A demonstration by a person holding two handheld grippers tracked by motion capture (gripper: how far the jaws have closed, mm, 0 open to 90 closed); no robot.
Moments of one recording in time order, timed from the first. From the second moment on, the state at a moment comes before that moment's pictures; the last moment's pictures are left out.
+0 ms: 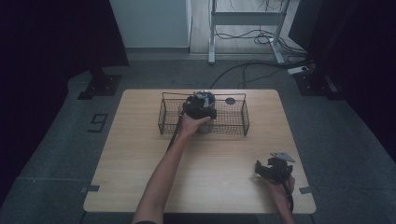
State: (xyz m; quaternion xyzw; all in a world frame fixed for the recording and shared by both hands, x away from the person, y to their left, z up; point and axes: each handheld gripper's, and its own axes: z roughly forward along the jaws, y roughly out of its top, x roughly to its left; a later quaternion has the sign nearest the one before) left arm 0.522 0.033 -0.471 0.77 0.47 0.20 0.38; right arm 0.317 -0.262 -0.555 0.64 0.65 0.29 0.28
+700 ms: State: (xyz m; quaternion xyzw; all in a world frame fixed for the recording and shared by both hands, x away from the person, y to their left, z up) left arm 0.518 0.041 -0.460 0.78 0.48 0.18 0.37; right arm 0.317 -0.262 -0.555 0.64 0.65 0.29 0.28
